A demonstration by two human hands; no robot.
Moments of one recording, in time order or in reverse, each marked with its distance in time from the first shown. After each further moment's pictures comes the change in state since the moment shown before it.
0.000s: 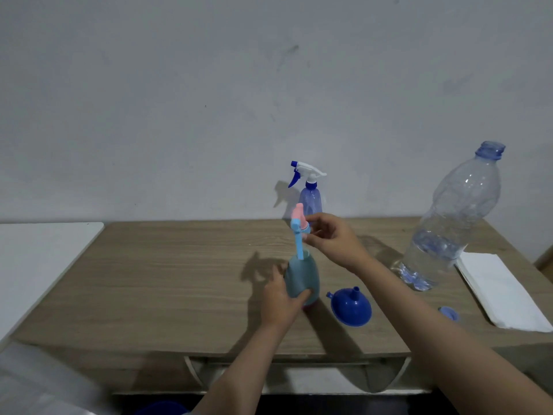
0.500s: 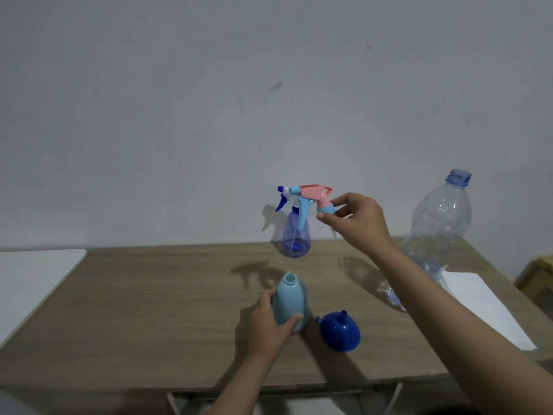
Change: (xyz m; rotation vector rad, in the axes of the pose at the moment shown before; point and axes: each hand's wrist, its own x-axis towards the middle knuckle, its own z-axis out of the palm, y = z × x) left_hand -0.005 0.010 -0.009 0.041 -0.025 0.044; right_hand 0.016 -0.054 -0.067 -0.258 0.406 -0.025
